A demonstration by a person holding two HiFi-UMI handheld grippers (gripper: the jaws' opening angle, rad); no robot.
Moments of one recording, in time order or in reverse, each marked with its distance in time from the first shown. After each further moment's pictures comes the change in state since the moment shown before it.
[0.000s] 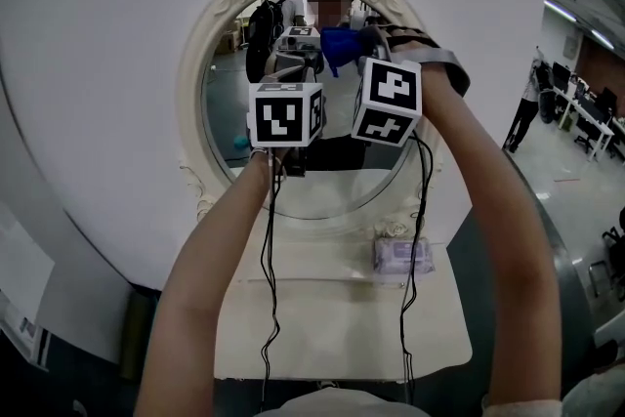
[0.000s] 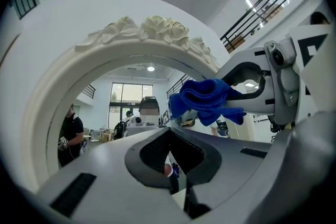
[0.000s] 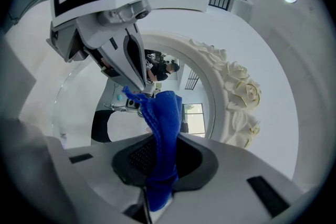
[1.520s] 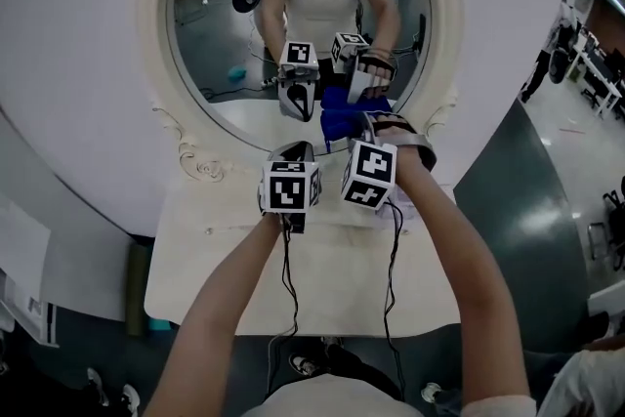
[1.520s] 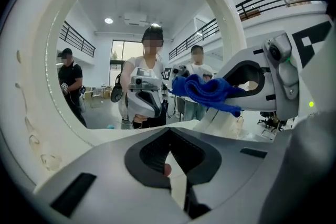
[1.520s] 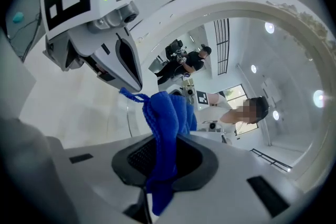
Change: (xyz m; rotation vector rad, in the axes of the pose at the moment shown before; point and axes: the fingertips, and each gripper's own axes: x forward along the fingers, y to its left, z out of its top) left arm -0.041 -0.043 -0.335 -0.123 0.447 -0.023; right arm 0.001 0.340 -0.007 0.223 0.009 0.473
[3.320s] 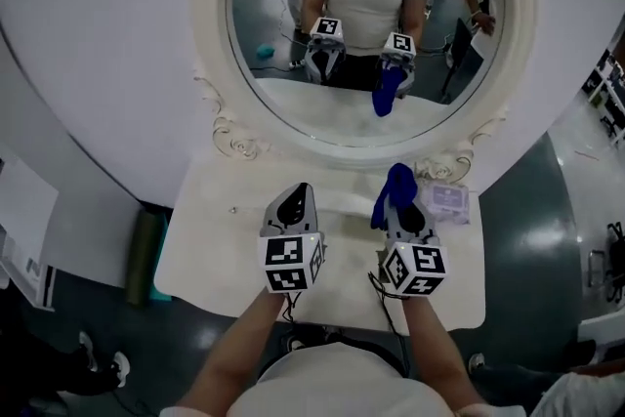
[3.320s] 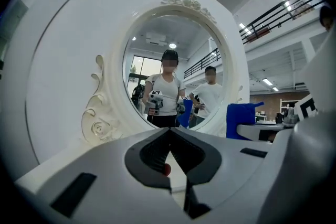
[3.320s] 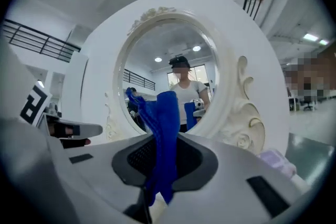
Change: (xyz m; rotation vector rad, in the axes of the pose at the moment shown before) left arm -0.129 0.037 -0.060 -0.139 -0.219 0.132; right arm -0.083 0.101 -0.011 1.405 -0.426 -0.146
